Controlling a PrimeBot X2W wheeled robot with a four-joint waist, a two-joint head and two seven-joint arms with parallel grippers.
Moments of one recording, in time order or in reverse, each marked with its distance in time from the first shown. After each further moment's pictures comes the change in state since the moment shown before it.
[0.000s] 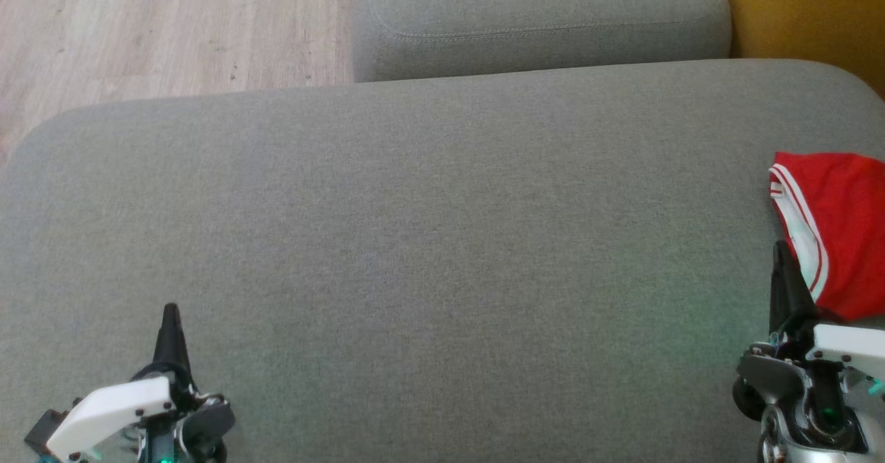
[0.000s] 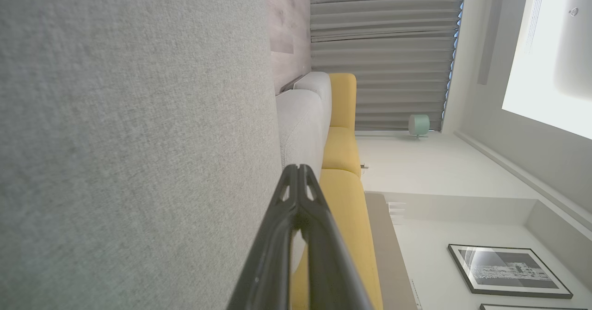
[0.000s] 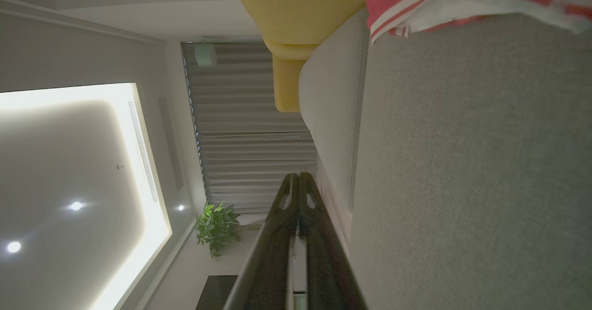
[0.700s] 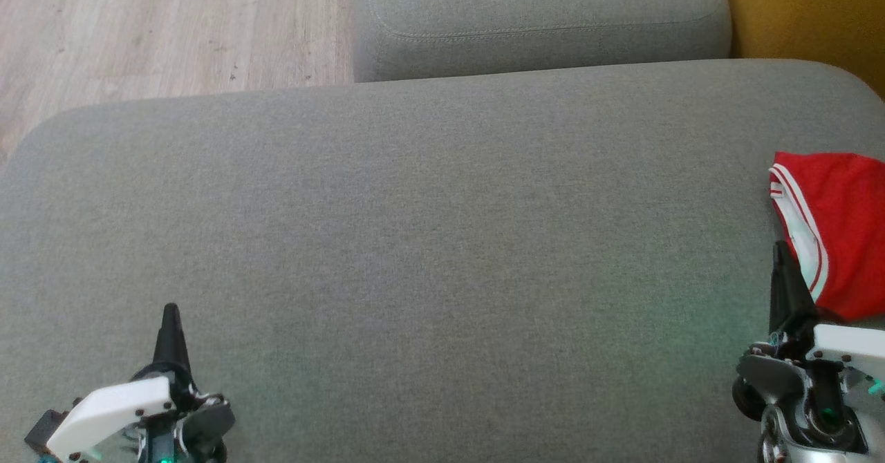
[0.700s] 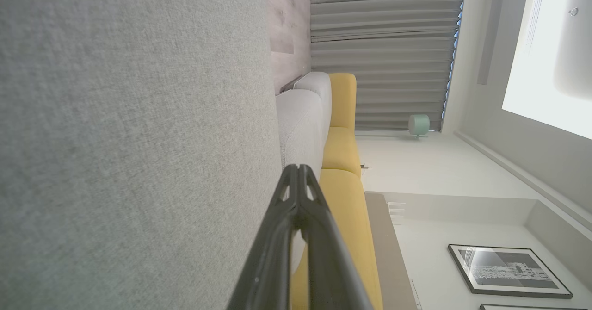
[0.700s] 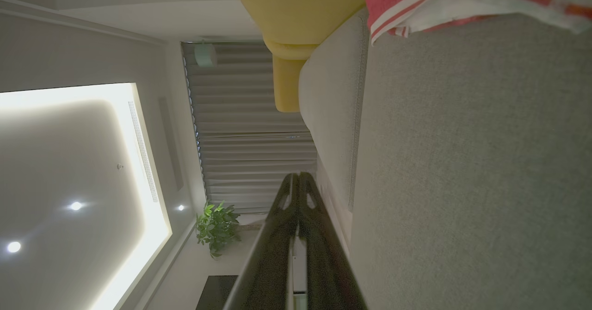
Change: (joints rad) left arm 0.000 0.000 0.000 0.000 0.000 0.000 0.000; right arm 0.000 0.000 0.000 0.000 0.000 0.000 0.000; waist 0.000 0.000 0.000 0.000
